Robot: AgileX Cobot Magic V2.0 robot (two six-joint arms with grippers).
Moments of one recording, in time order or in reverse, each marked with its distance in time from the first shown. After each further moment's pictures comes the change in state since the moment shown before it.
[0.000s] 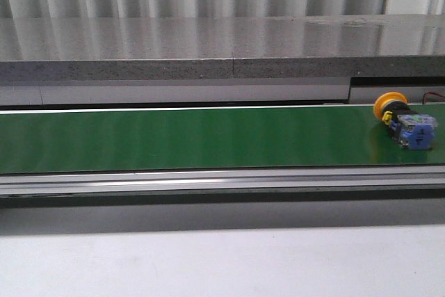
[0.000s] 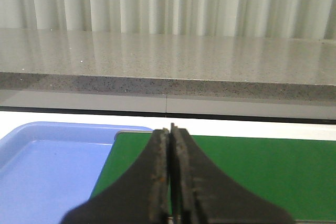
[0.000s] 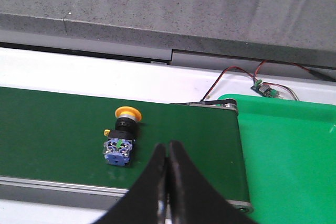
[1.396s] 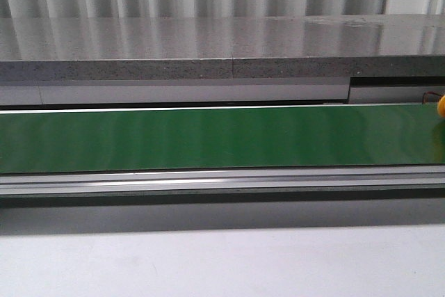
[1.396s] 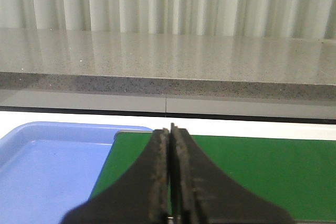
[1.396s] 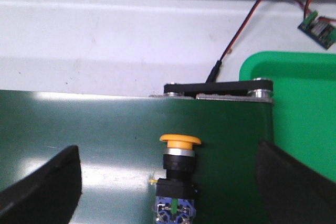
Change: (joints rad) left arm 0.000 0.000 0.000 0.000 0.000 0.000; right arm 0.000 0.793 -0.411 0.011 0.024 0.017
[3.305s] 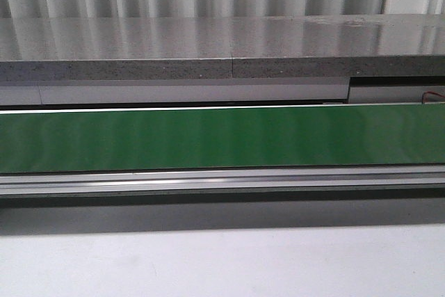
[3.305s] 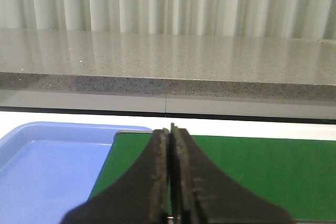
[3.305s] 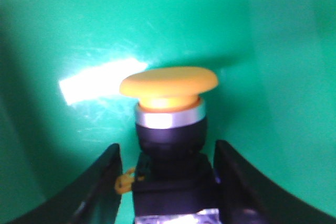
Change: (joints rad) left arm 0.000 0.000 0.000 0.000 0.000 0.000; right arm -0.366 0.612 -0.181 -0.164 0.062 0.090
